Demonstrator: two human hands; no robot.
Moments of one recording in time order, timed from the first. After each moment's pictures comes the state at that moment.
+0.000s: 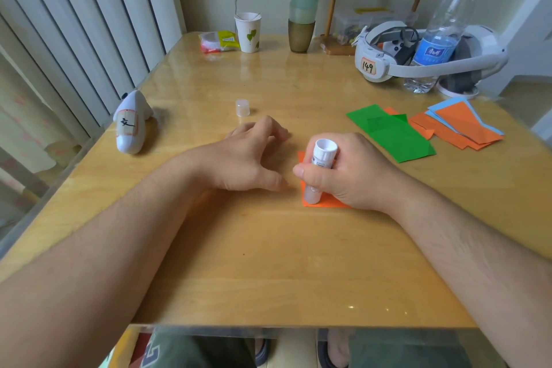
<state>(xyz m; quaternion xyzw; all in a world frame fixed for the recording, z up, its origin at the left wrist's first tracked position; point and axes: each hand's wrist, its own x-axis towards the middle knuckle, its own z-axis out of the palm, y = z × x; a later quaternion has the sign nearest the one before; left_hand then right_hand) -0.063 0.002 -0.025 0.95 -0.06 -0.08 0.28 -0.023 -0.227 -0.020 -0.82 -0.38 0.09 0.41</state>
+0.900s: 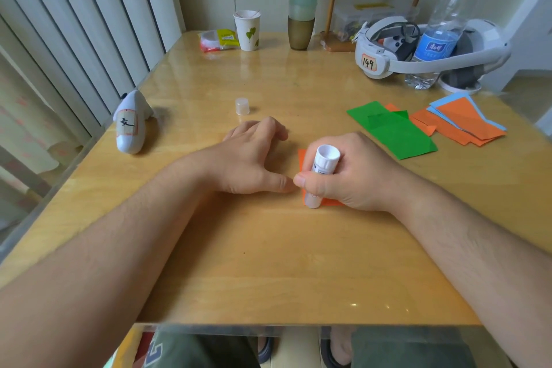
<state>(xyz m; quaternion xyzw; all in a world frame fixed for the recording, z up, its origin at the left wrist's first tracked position) -0.065 -0.006 -0.025 0.97 -0.08 -0.06 0.22 -0.029 -0.233 -0.013 -0.80 -0.41 0.12 0.42</state>
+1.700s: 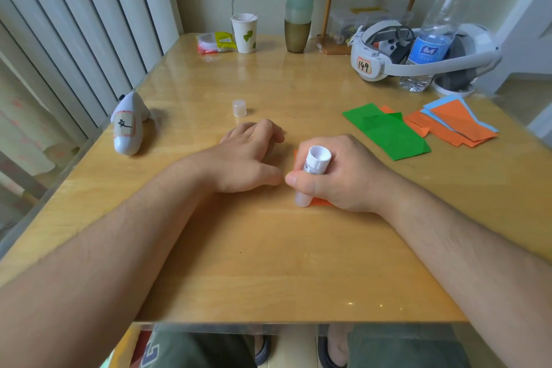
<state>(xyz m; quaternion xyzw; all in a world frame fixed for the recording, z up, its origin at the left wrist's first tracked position) -0.064 -0.007 -0.024 0.96 -0.06 -0.08 0.24 -0.029 -0.225 -0.022 -0.79 -0.41 0.10 0.45</state>
